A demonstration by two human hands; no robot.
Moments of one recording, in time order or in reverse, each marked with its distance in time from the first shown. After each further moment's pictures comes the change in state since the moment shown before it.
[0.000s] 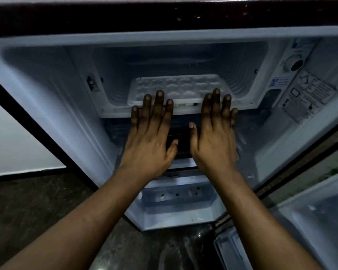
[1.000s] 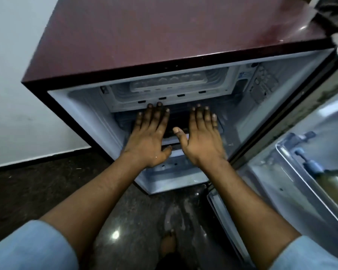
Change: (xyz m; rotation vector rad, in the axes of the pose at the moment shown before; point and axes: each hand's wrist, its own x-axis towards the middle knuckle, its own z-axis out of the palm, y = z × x) left_hand -0.018 0.000 -0.063 -0.097 -0.461 0.098; right_hand -0.029 -0.030 -0.081 -0.038 -0.563 0.163
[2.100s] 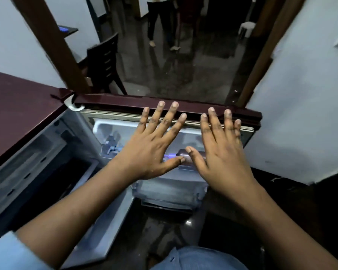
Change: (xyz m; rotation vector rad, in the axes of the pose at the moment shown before) left_hand -0.055 0.353 -0.197 0.000 0.215 1.261; right_hand -0.378 0.075 -0.284 -0.266 0.340 0.844
